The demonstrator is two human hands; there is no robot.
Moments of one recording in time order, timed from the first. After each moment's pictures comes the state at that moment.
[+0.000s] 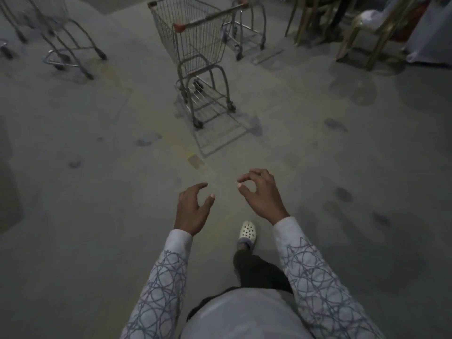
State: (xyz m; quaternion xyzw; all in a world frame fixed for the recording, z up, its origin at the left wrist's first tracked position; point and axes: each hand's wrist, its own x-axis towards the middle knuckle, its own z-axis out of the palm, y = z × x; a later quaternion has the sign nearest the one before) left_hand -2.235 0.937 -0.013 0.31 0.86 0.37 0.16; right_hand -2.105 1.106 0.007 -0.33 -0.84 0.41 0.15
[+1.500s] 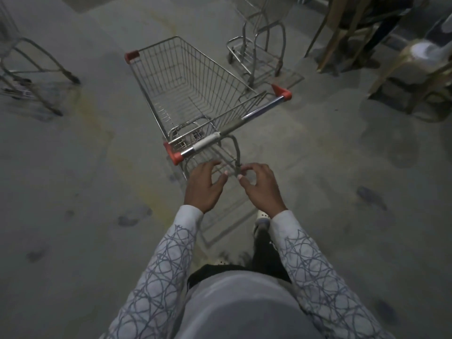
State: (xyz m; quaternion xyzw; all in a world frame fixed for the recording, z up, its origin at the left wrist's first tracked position) left_hand -2.903 1.532 0.014 0.37 0.83 0.37 0.16; right_hand -2.773 1.663 0.003 -0.35 -0.82 0.42 0.16
